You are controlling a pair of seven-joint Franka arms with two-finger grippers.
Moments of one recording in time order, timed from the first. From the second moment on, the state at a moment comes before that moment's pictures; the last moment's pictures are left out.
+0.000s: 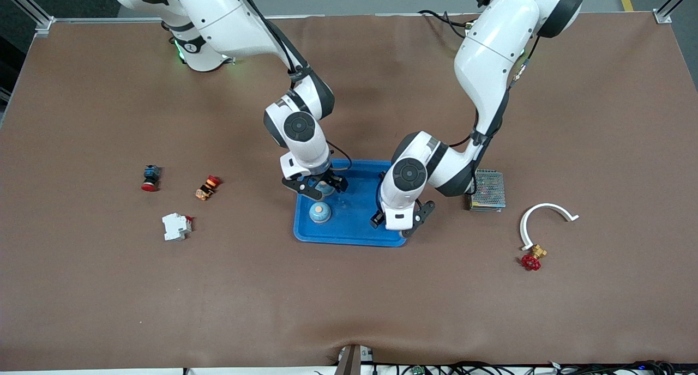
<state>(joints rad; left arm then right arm) -0.53 0.86 -0.10 -1.43 0.01 2.31 -1.42 0.74 0.67 -0.03 -1.78 0.09 2.55 1.12</state>
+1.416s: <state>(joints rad) -0.40 0.61 -0.05 -1.37 0.01 1.94 -1.17 0.60 0.65 -0.05 -1.47 0.09 1.97 0.69</state>
